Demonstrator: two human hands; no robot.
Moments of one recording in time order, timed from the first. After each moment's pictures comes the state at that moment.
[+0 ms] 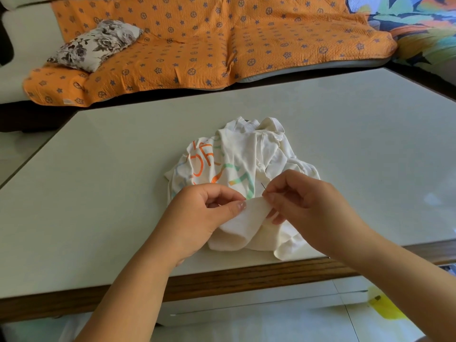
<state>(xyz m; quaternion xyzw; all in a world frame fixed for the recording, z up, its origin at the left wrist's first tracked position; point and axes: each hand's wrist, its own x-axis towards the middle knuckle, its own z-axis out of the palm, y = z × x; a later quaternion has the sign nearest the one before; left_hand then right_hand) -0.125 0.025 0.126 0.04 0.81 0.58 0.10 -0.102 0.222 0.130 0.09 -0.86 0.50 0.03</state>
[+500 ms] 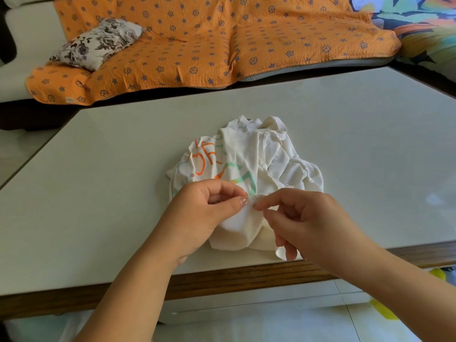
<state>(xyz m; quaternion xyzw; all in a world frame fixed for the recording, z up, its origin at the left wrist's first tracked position) -0.125 0.025 0.126 0.05 0.78 0.61 0.10 -0.087 0.214 0.134 0.06 -0.85 0.52 -0.06</state>
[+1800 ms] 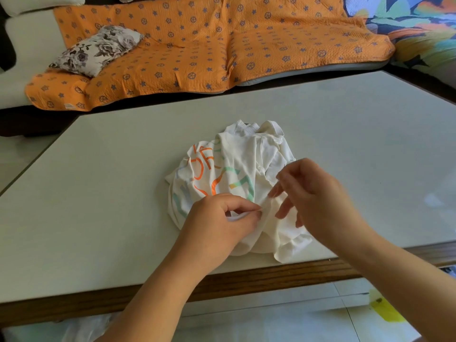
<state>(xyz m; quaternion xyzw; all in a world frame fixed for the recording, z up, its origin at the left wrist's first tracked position) -0.111 0.047 0.125 0.11 0.87 0.49 0.03 -0.108 0.219 0.139 -0.02 -0.83 0.56 0.05</state>
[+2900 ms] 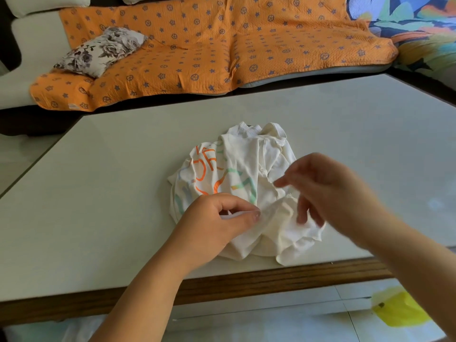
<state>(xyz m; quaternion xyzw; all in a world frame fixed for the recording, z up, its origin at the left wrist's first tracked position) -0.119 0.034 0.127 0.10 0.84 0.53 0.10 -0.116 0.237 0.150 0.00 -0.84 0.55 0.01</state>
